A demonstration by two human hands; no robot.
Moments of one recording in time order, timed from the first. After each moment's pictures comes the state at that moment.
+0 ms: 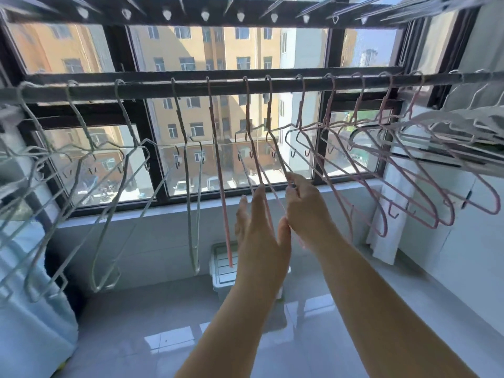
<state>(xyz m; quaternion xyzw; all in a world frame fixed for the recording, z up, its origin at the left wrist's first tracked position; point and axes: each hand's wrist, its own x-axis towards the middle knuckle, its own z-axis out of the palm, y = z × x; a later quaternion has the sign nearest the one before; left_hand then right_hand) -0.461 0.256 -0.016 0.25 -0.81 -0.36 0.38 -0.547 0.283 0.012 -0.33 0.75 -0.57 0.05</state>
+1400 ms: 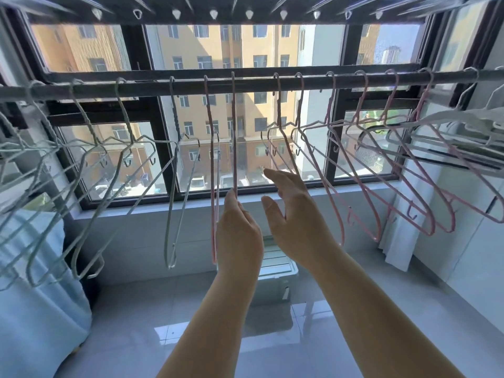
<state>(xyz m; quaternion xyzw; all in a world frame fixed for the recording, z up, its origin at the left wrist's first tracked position) -0.475 0.232 -0.018 0.38 -0.75 -0.29 0.47 -0.525 0.304 0.019 -0.50 0.73 -0.46 -0.05</state>
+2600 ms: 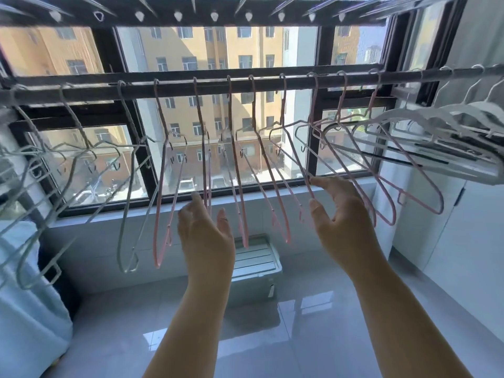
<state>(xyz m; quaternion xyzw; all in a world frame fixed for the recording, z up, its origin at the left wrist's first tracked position) -0.489 0.255 -0.030 0.41 -0.76 -0.22 0.46 -0.598 0.394 0.002 -0.38 0.78 -0.47 -0.14</state>
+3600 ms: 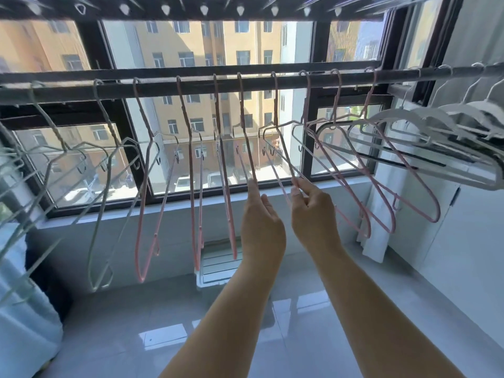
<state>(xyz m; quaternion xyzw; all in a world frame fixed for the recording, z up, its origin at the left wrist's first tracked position) -0.584 0.299 -0.013 0.28 -0.76 -0.41 0.43 -0.638 0.350 -0.001 -0.30 0.74 -0.59 -0.07</state>
